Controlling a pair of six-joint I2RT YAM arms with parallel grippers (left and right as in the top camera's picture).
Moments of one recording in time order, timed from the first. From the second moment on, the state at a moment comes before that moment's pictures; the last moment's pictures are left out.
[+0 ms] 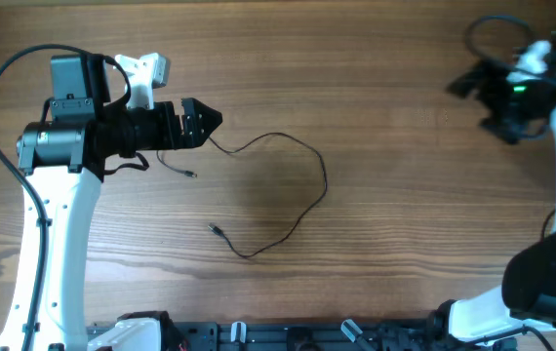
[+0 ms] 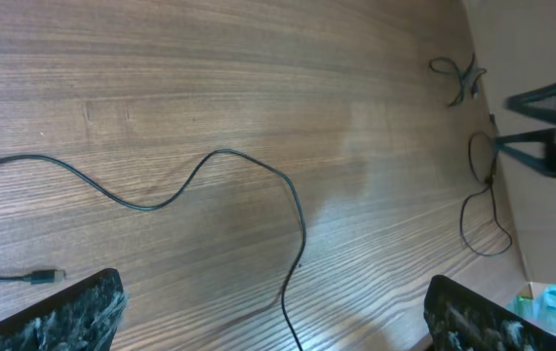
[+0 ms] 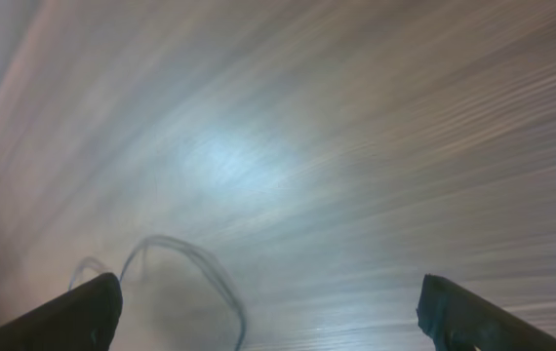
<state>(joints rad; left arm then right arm) 0.04 1.37 1.34 -0.96 0.65 -0.08 -0.26 1.71 1.54 -1.06 -0.43 0.37</state>
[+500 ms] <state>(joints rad) 0.04 1.37 1.34 -0.96 0.65 -0.08 0.42 1.71 1.11 -0.85 -0.51 0.96</state>
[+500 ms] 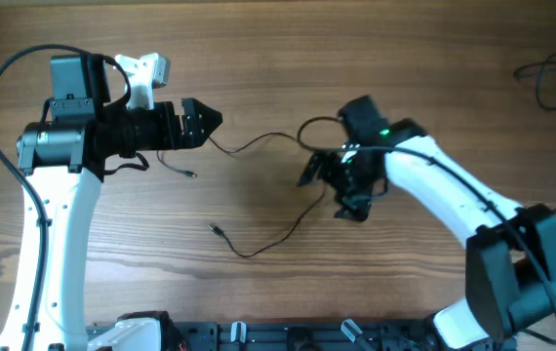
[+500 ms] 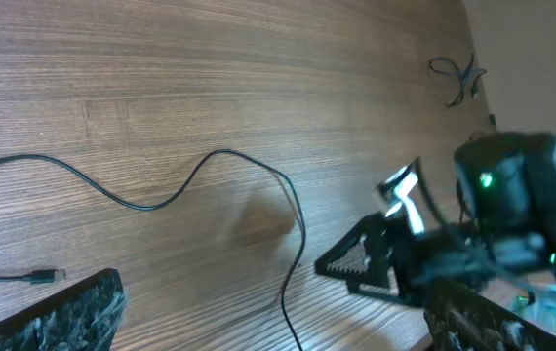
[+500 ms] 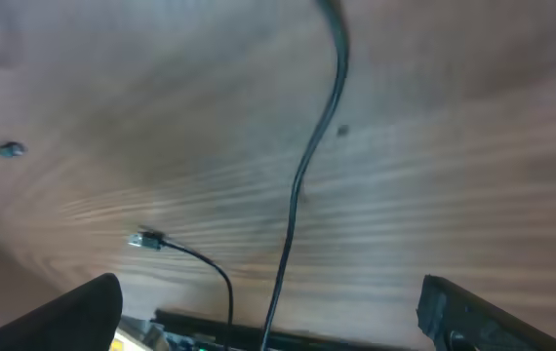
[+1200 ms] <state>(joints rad) 0.04 1.37 1.34 -0.96 0.65 -0.08 0.90 1.71 1.10 -0.39 -0.25 1.57</state>
